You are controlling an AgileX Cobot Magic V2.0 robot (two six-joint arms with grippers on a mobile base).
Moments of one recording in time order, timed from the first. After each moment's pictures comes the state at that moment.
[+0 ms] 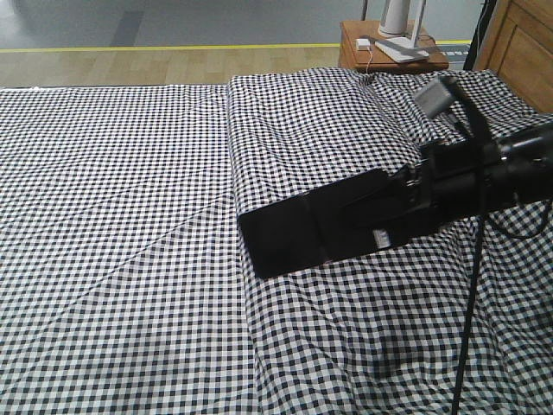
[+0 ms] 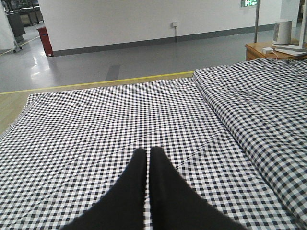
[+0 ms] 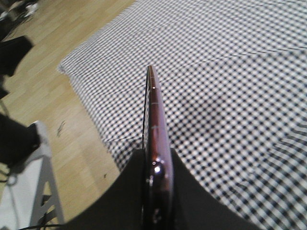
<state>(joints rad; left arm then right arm) 0.08 -0.01 0.03 -0.03 0.18 0.15 0.07 1.47 -1.12 1.08 1.20 -1.16</state>
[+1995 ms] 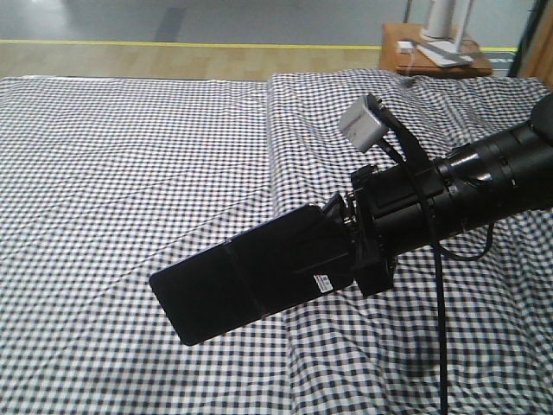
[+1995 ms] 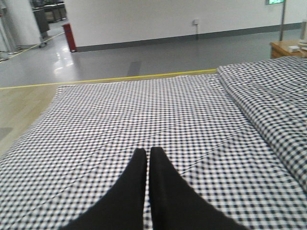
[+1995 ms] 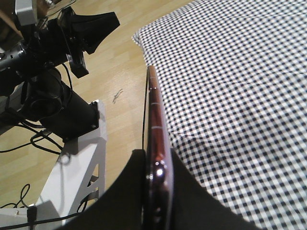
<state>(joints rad) 0.08 -0.01 0.03 -0.03 0.18 0.15 0.31 1.45 -1.12 1.11 1.21 -1.16</state>
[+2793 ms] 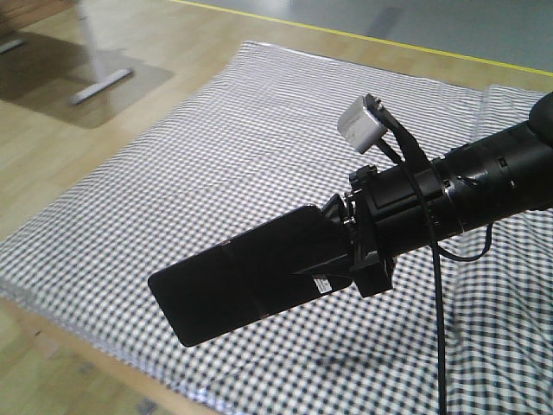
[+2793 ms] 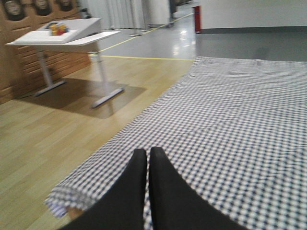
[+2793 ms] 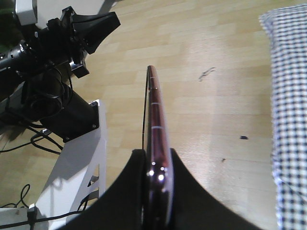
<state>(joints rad) 0.08 -0.01 0.03 -0.03 0.18 0.15 0.31 1.45 -1.12 1.11 1.21 -1.16</state>
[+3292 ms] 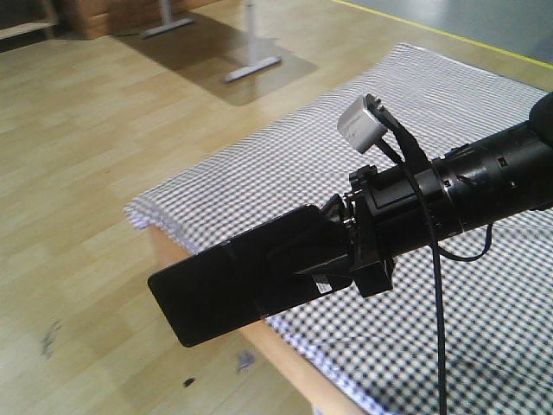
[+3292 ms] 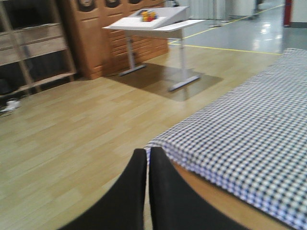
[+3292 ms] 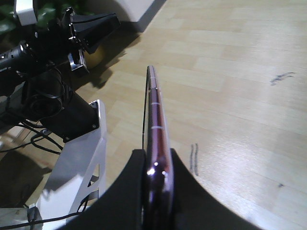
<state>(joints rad) 0.08 -0.01 0.03 -0.03 0.18 0.15 0.31 1.45 -1.12 1.11 1.21 -1.16</state>
